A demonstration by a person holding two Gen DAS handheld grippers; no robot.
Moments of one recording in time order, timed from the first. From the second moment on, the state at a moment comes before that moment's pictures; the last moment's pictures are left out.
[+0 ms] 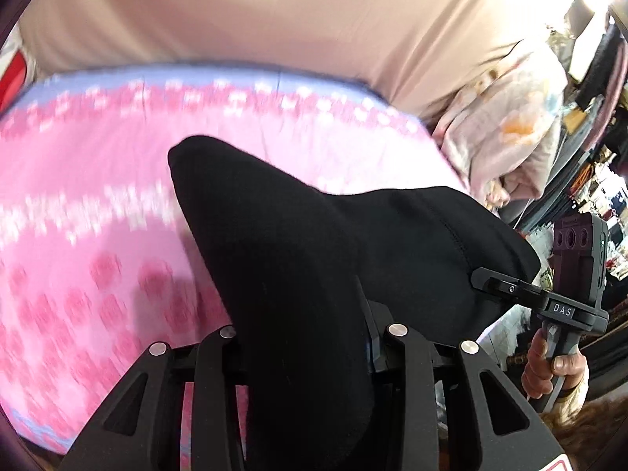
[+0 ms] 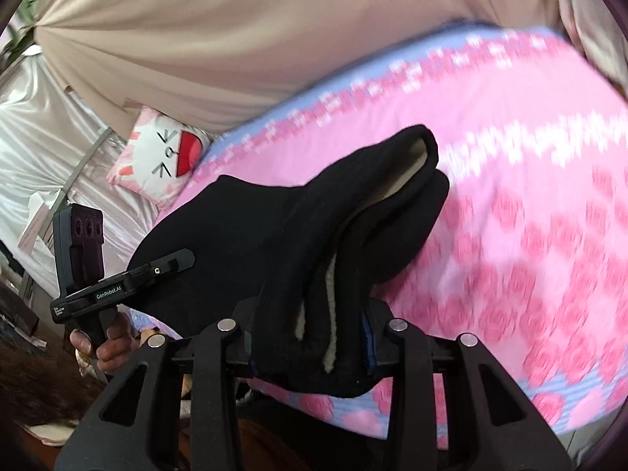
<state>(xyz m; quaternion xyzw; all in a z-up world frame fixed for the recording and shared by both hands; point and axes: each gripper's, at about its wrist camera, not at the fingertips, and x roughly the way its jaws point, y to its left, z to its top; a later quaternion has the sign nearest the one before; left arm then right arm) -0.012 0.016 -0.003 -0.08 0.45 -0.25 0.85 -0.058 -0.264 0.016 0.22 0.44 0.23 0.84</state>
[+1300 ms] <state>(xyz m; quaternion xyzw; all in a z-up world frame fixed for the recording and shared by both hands) 0.352 0.019 -0.100 -0.06 0.39 -0.17 0.90 0.319 -0.247 -0.078 0.19 0.39 0.20 0.88</state>
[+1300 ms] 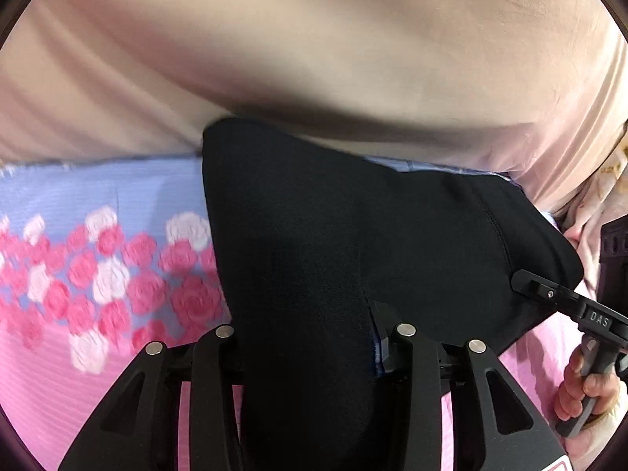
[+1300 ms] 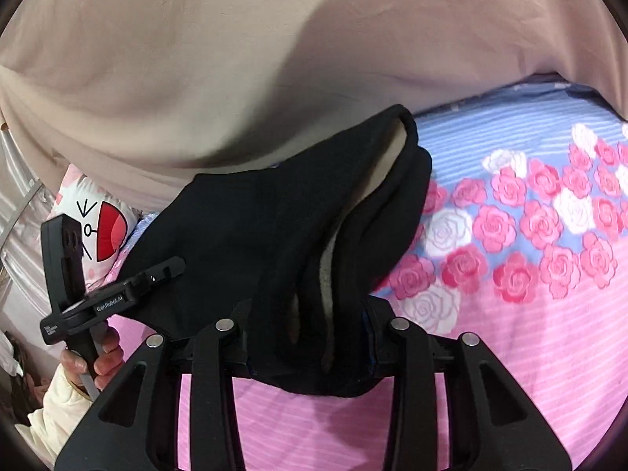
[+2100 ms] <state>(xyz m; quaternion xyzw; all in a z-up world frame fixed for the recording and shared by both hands) 0.262 0.150 -0.043 -0.09 0.36 -0.02 0.93 0.210 -0.345 -0.015 0.21 0.32 0.09 0.92</state>
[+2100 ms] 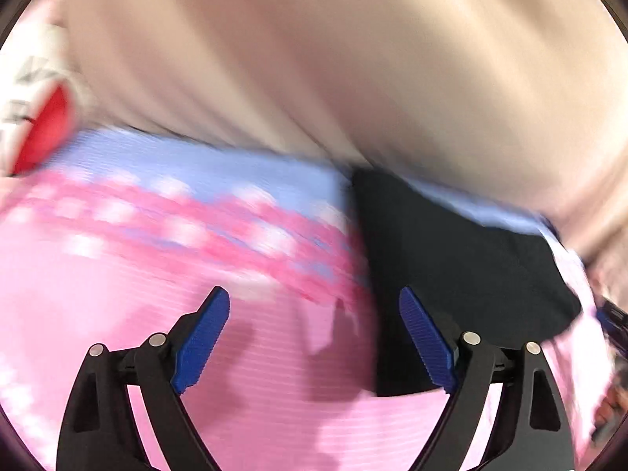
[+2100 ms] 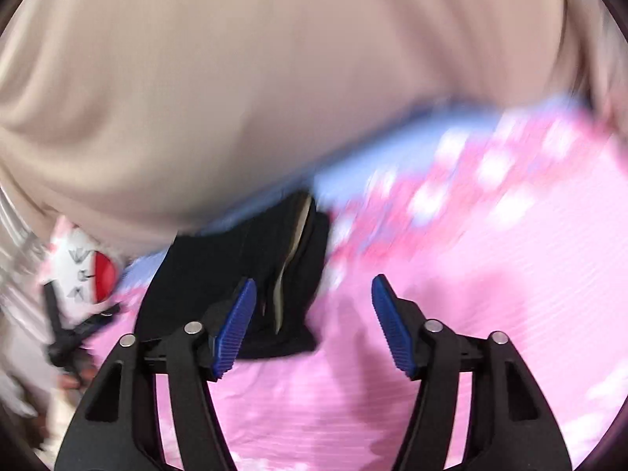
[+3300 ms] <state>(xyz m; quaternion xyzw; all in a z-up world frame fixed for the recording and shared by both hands) 0.274 0.036 -0.054 0.06 0.36 0.02 0.93 0.220 -0.234 -0.002 0.03 0.36 0.06 0.93</state>
